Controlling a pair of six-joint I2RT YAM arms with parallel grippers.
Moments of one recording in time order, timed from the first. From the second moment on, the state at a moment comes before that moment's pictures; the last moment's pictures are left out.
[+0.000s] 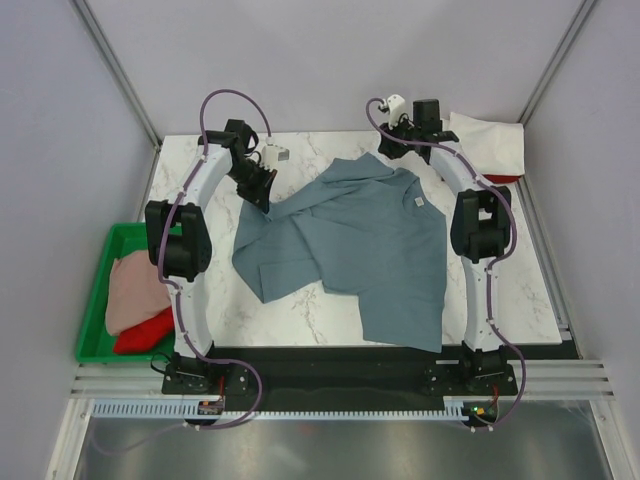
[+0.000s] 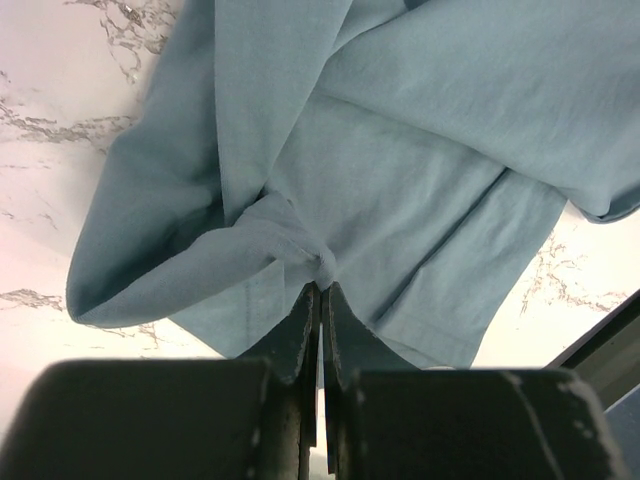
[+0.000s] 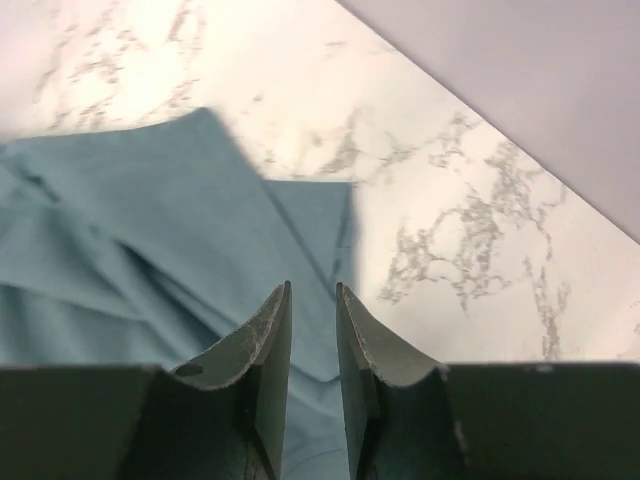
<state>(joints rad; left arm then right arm) -0.16 2.12 1.93 -1.15 0.42 0.47 0.16 2.34 2.06 -0.36 -0.45 -0.39</state>
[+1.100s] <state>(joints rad) -0.19 2.12 1.91 -1.15 0.39 0.47 0.06 2.52 2.10 -0.36 -0.58 -0.15</state>
